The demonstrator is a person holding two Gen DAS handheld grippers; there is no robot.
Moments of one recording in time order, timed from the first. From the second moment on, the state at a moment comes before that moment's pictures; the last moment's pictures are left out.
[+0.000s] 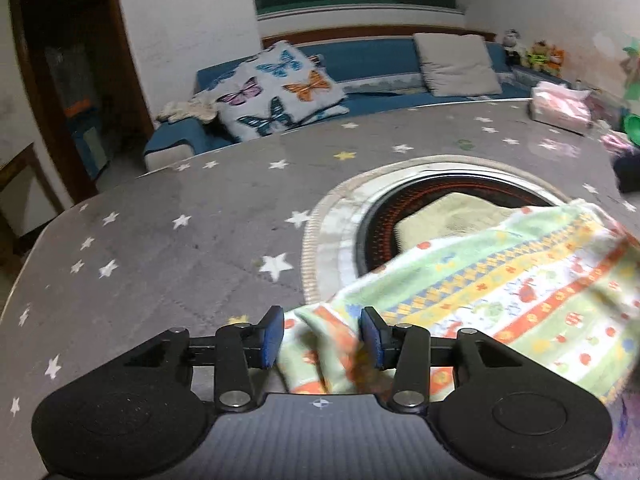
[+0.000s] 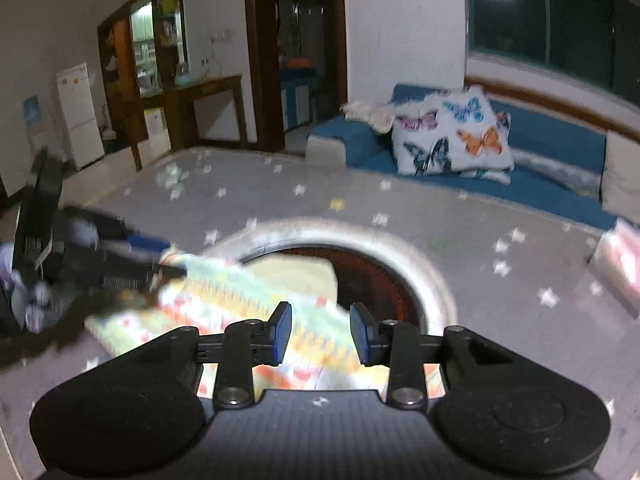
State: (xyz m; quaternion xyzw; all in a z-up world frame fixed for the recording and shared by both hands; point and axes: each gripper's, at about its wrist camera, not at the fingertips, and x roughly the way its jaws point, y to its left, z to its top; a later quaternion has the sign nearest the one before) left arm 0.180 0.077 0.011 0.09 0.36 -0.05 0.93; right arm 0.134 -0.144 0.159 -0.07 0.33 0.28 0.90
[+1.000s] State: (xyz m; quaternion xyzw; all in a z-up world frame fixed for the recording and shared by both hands) left arm 0.224 0.021 0.004 0.05 0.38 -0.12 0.92; right arm 0.205 -0.093 0.101 -0.03 0.38 0.28 0.88
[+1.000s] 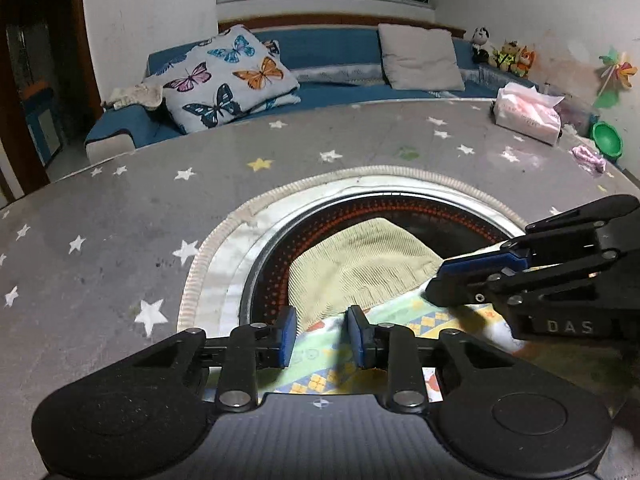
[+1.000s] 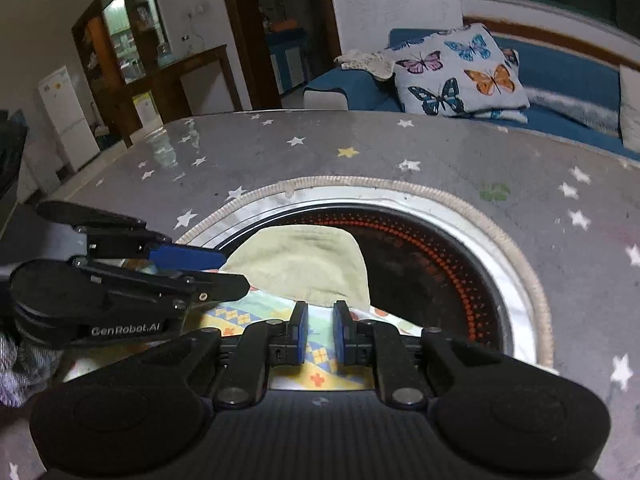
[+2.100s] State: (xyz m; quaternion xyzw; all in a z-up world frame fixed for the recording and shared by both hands) left arm 0.081 0.046 0.002 0.07 0.32 -0.10 0.94; right arm 0.064 -0.139 0.113 -0.06 0.34 0.28 0.90
